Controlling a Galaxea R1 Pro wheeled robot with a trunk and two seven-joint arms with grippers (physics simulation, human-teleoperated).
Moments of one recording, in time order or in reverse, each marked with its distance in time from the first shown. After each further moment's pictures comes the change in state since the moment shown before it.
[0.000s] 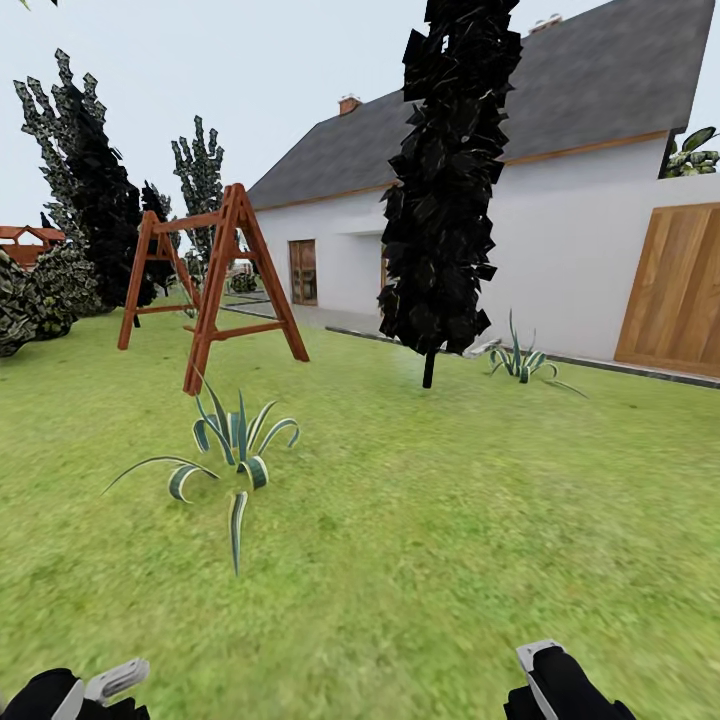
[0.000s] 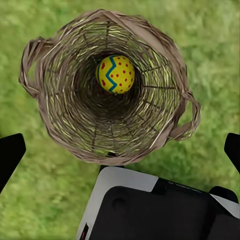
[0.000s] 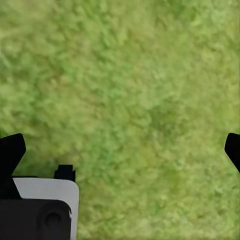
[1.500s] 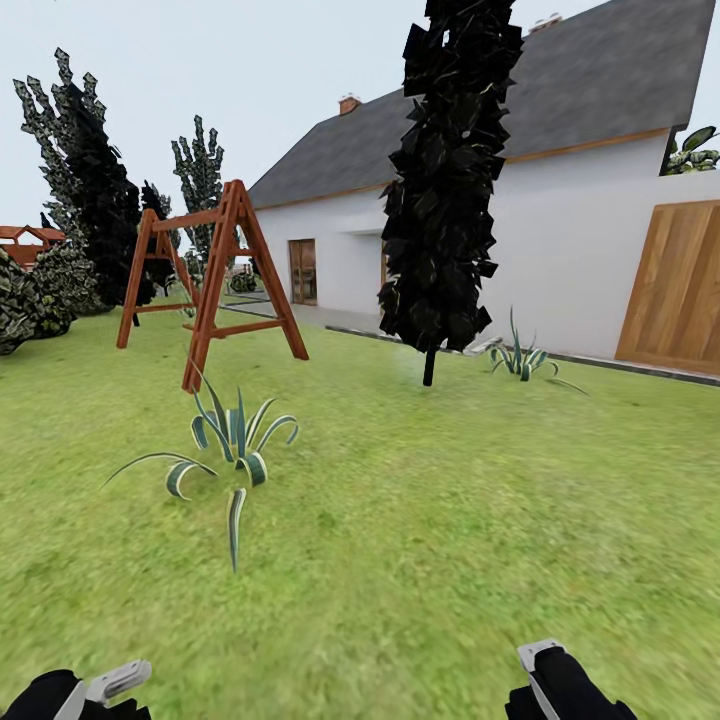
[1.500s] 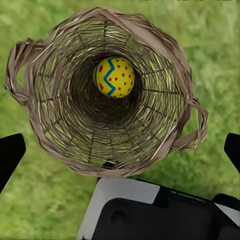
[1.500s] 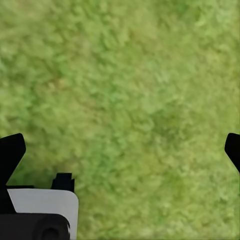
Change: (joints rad) left arm 0.000 -0.004 -0.002 0.004 -0.001 -0.005 -0.001; right arm 0.000 -0.003 0.000 0.000 -0.002 -0.002 0.001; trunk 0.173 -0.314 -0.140
